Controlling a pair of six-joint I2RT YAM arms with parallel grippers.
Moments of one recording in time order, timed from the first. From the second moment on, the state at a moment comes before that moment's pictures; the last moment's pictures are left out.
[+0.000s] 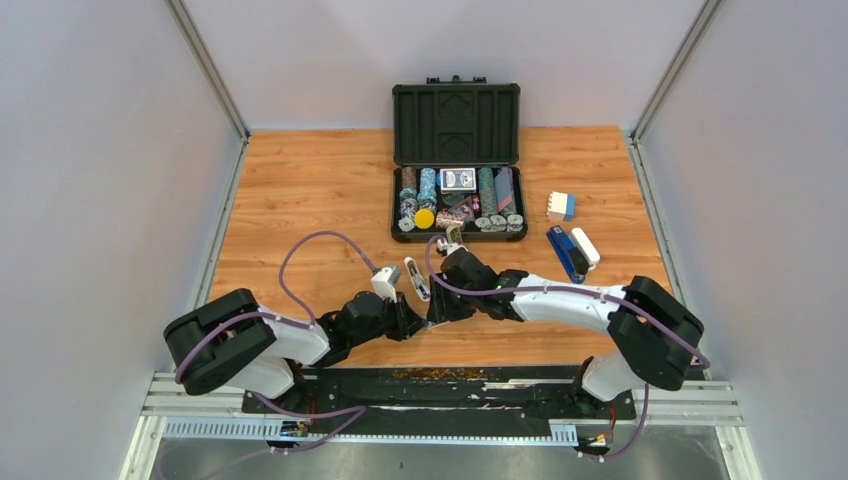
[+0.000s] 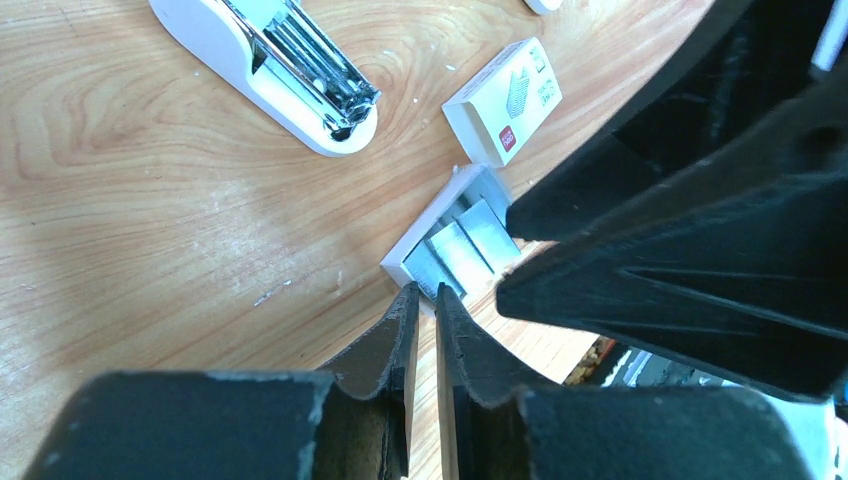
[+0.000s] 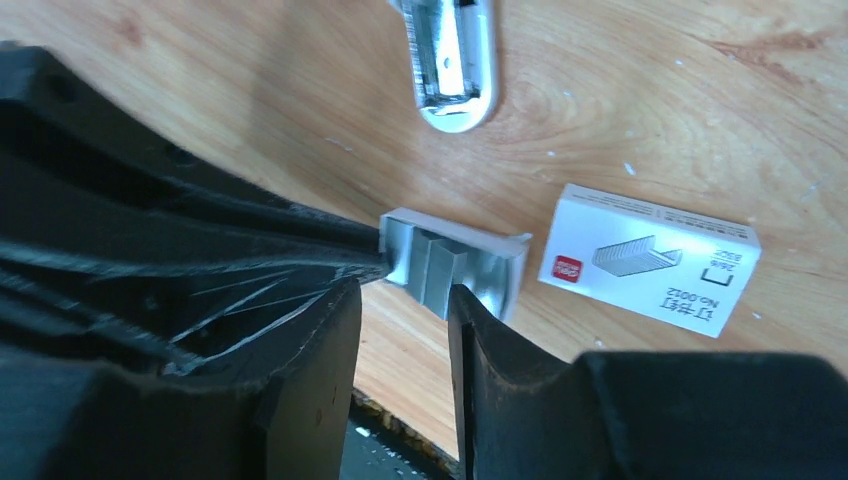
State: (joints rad) left arm -0.96 1.39 0.17 0.76 -0.01 -0.81; right arm 0.97 1.51 0.80 -0.19 -0.07 0.70
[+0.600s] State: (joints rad) left arm -0.97 1.39 0.18 0.75 -0.02 -0.82; right arm 0.98 1.44 0.78 -0.12 -0.11 0.69
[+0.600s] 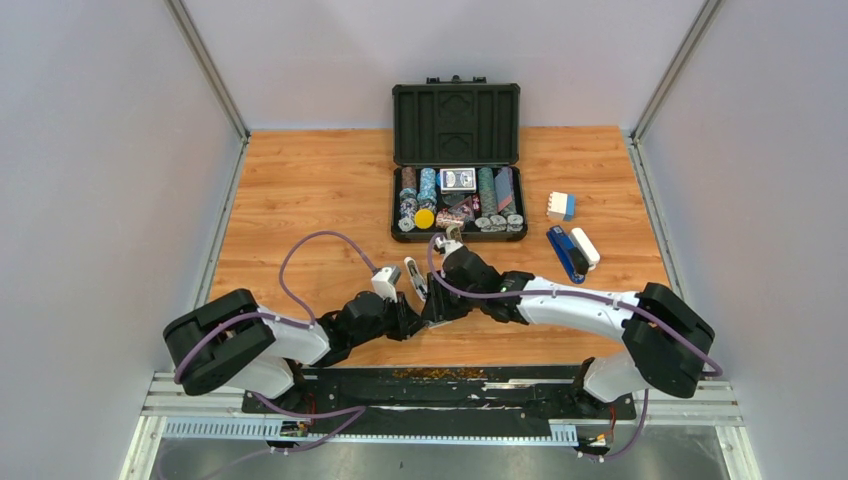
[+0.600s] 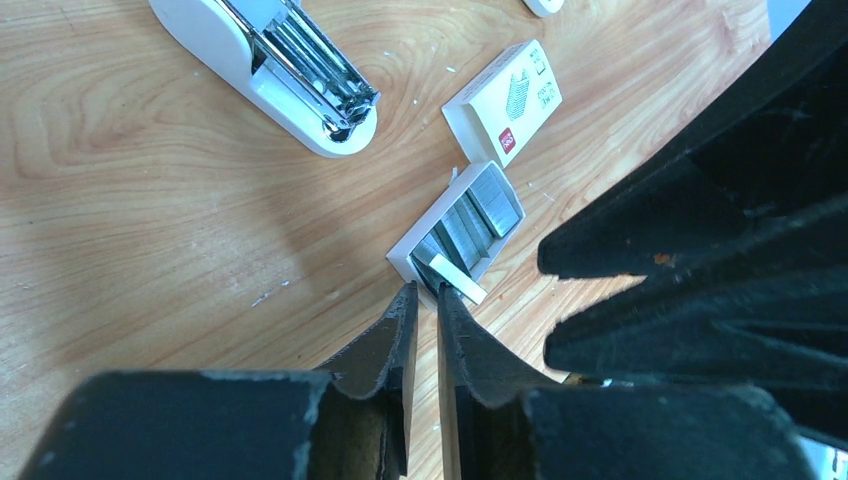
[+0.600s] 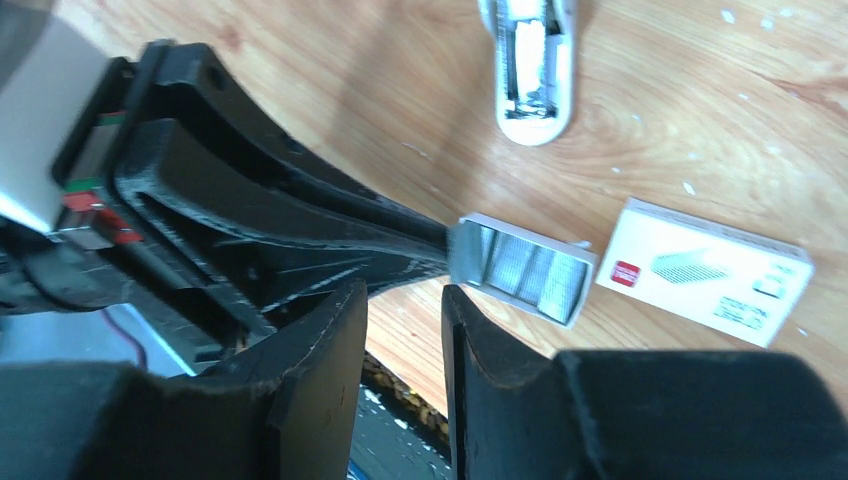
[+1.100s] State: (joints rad) left arm -0.98 1.33 0.21 0.64 -0.05 -0.81; right arm 0.99 1.46 0.83 -0.26 0.03 0.66
